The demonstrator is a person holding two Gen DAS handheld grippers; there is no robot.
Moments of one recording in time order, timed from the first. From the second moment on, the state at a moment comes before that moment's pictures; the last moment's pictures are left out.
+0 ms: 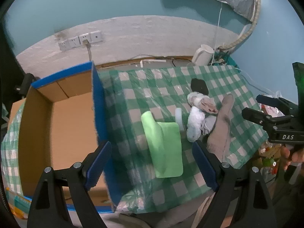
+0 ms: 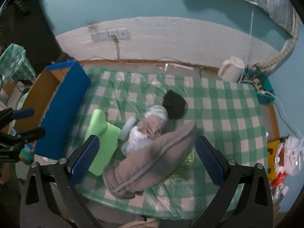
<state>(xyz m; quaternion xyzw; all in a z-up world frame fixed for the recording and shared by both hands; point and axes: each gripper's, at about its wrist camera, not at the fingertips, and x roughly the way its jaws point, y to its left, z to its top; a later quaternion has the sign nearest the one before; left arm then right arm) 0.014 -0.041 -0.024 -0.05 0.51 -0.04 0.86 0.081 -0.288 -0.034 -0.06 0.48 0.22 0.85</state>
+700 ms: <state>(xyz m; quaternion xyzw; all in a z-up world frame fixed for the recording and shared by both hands) 0.039 -0.065 -0.069 -0.04 0.55 -0.04 0.84 0.093 -0.283 -0.092 -0.05 0.56 0.15 0.81</state>
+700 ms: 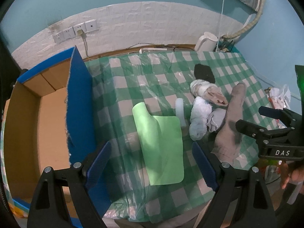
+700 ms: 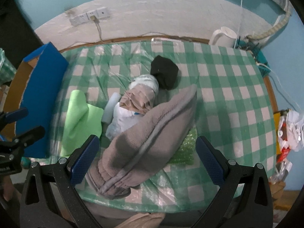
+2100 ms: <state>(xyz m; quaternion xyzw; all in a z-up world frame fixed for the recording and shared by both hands) 0.062 -0.095 -0.141 -0.03 0.62 -0.06 0.78 0.096 -0.311 -0.111 0.00 0.59 0.22 0.78</state>
